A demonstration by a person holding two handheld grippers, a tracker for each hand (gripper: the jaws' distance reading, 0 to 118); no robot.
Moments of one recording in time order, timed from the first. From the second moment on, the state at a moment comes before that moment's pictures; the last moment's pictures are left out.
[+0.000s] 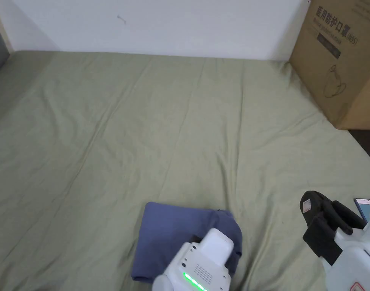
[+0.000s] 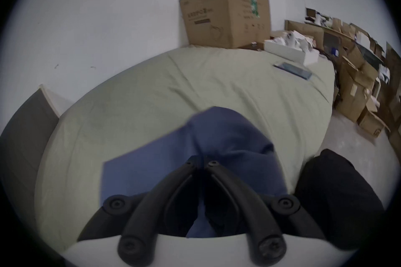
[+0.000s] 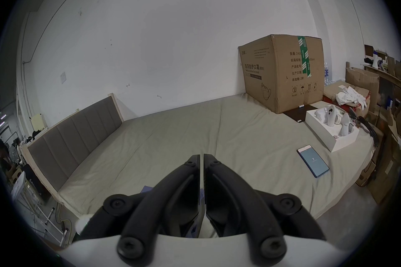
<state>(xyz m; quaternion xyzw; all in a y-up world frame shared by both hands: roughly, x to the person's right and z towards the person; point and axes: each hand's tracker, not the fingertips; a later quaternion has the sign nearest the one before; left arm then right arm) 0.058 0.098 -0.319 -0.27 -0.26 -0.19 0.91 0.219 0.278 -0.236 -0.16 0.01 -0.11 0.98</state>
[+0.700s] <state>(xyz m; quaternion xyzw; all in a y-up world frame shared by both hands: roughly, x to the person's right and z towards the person) -0.149 0.170 -0.332 -0.37 -0.17 0.20 0.89 0.148 0.174 -0.337 -0.40 0.21 -0.02 0.89</state>
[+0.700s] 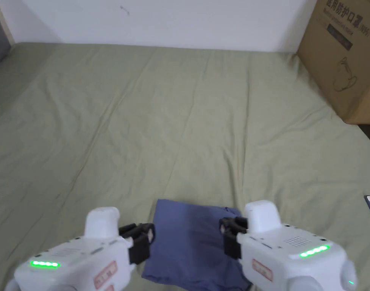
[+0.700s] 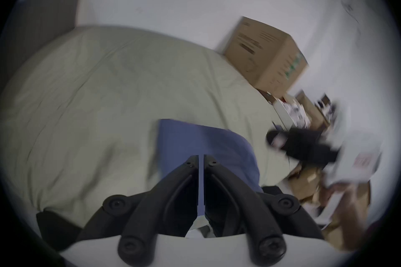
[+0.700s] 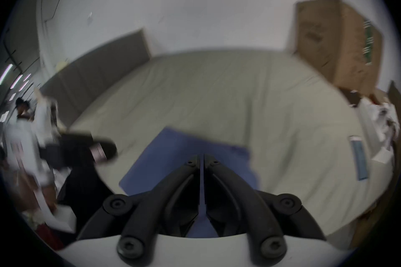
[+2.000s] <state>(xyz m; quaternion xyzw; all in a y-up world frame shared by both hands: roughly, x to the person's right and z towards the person) -0.224 0.082 -0.458 -0.57 -0.30 0.36 0.68 0.150 0.145 -0.369 -0.43 0.24 -0.05 0.87</state>
